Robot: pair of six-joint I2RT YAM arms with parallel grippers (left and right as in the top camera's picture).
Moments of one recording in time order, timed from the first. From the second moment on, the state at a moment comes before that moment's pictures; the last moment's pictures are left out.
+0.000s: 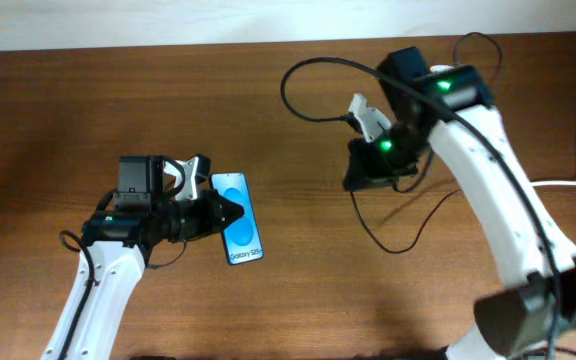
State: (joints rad) left arm -0.06 1.28 0.88 -0.64 0.76 -0.36; right arm 0.29 1.75 1.81 -1.56 -0.53 -0.02
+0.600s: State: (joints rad) left arm -0.06 1.28 0.87 -0.10 1.12 -0.48; right arm 0.29 1.68 1.43 -1.69 -1.11 -0.72
